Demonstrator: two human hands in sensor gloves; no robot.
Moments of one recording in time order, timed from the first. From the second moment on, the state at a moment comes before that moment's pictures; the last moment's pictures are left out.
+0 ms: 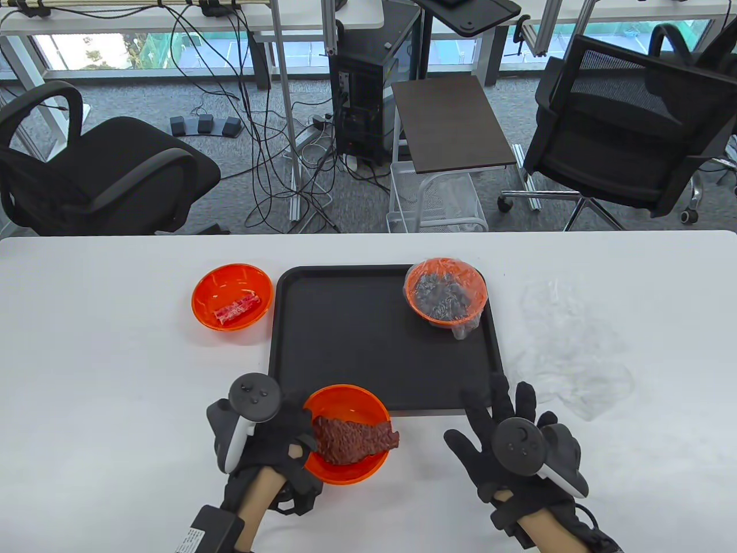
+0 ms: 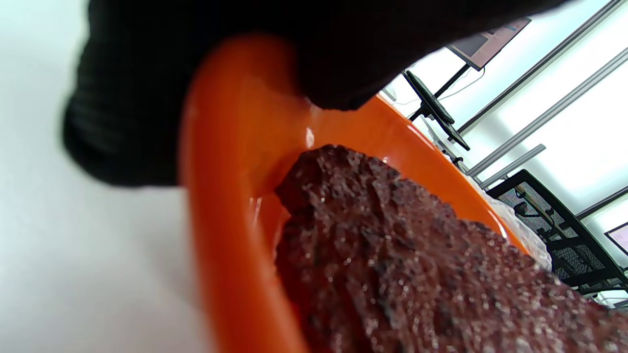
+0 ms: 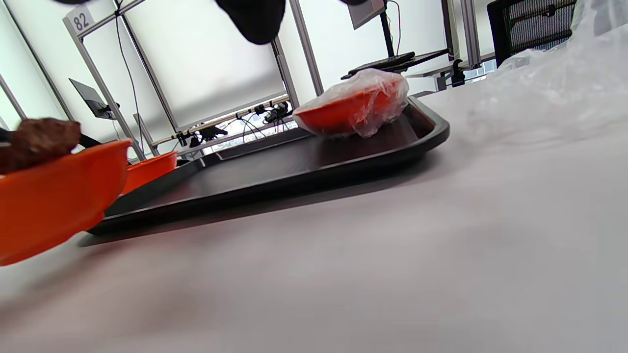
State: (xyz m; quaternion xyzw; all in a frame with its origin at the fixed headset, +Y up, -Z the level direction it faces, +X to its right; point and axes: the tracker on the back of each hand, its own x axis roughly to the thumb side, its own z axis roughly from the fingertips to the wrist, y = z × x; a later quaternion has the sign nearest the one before) left_hand -0.173 -0.723 -0.277 -0.13 0.10 0.33 0.93; right_hand 0.194 -0.721 -0.237 0.10 0.05 0.98 0.17
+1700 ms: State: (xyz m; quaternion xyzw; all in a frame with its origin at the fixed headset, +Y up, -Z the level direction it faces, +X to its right) left_hand -0.157 -0.746 -0.275 -0.13 0.01 0.09 0.99; right_hand 0.263 -0.712 -0.248 -0.02 -0.02 0.96 0.26
